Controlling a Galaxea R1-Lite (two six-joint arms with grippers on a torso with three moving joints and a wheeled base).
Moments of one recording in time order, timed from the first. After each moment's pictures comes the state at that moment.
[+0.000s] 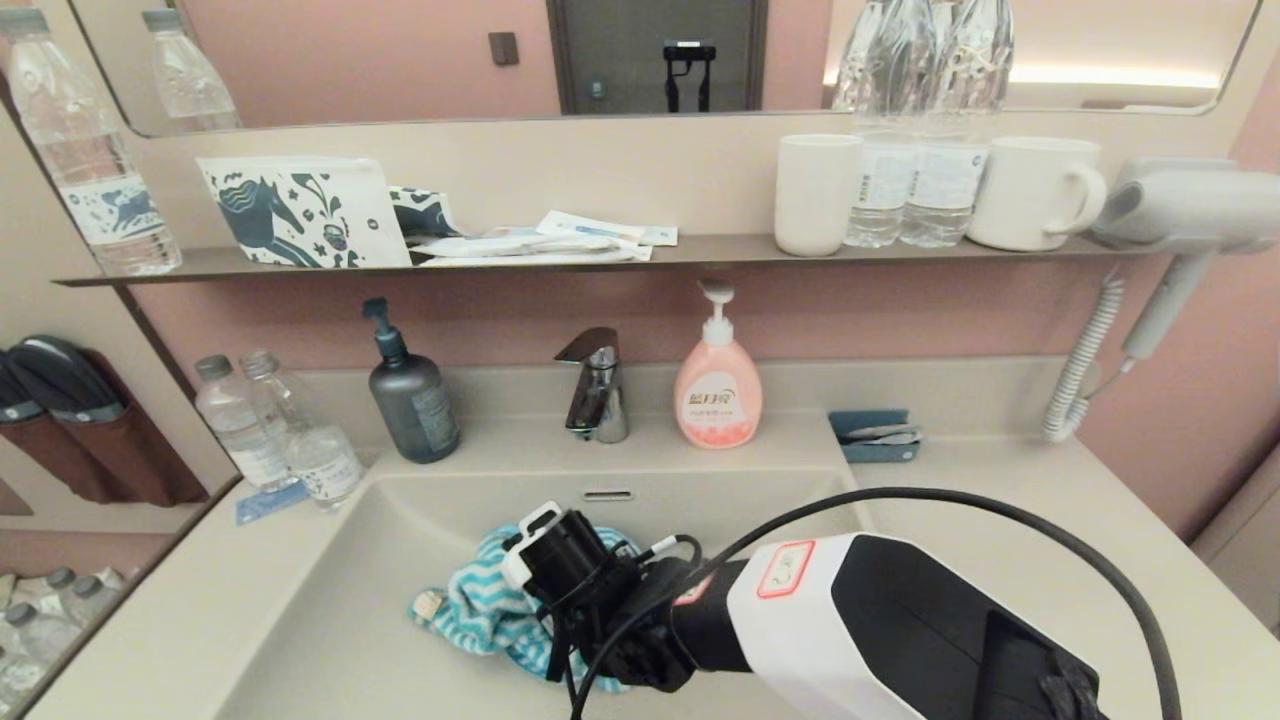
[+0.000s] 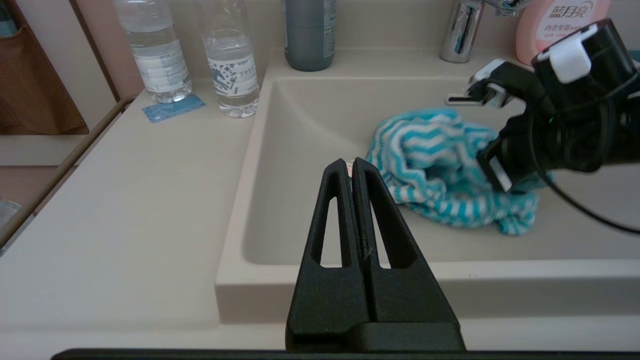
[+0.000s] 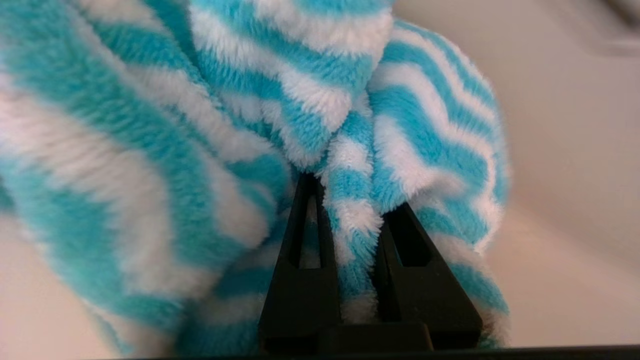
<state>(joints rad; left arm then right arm) 0.00 0.00 0.00 0.00 0.01 0.01 0.94 2.67 -1.97 0.03 -0.45 0.03</state>
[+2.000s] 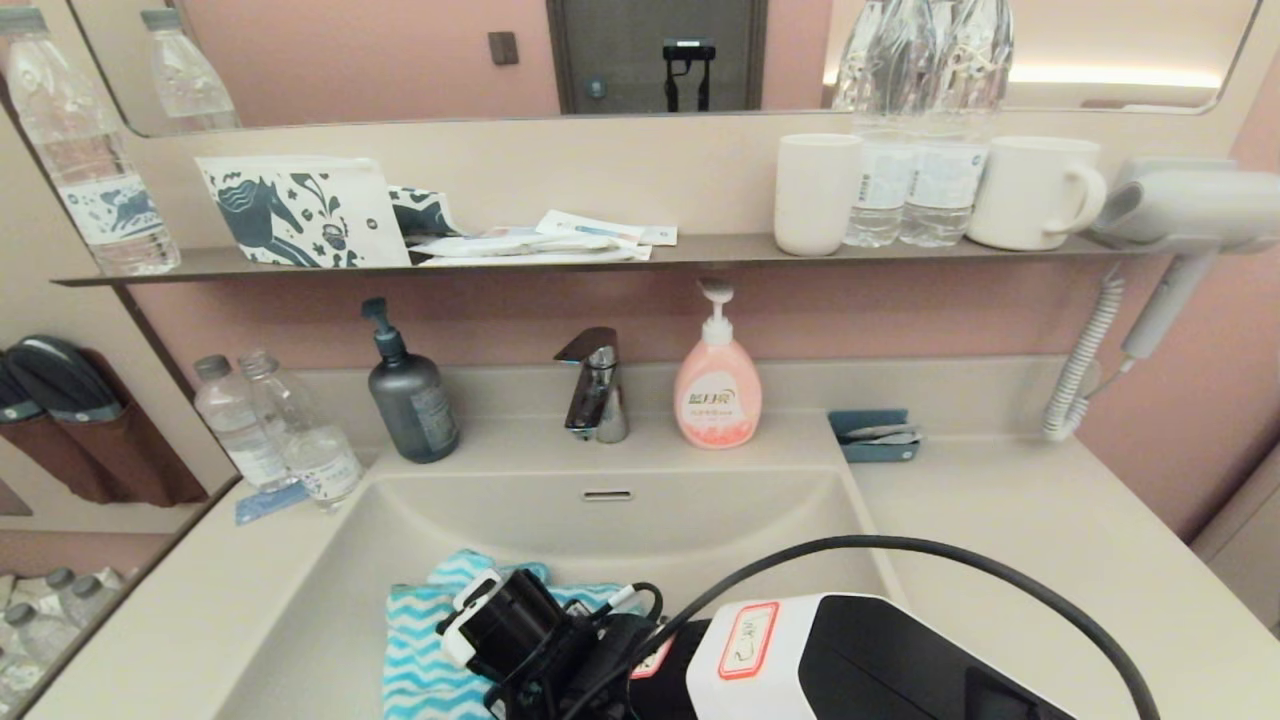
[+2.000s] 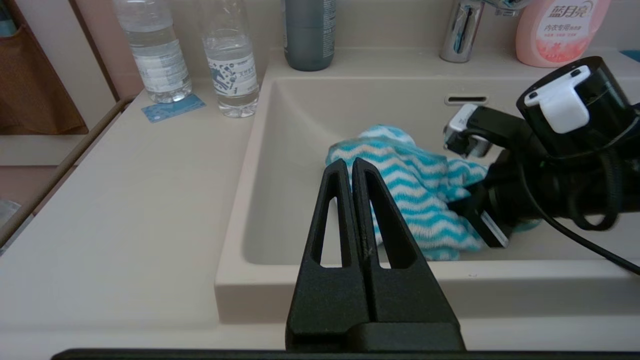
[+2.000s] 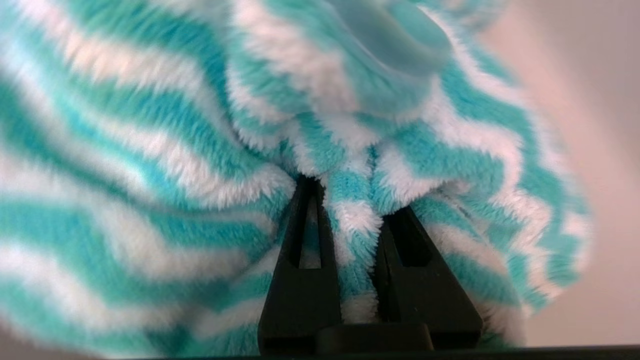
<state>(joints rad) 0.00 0.00 0.00 0.00 0.01 0.01 1.05 2.69 -1.97 0.06 -0.33 0.00</state>
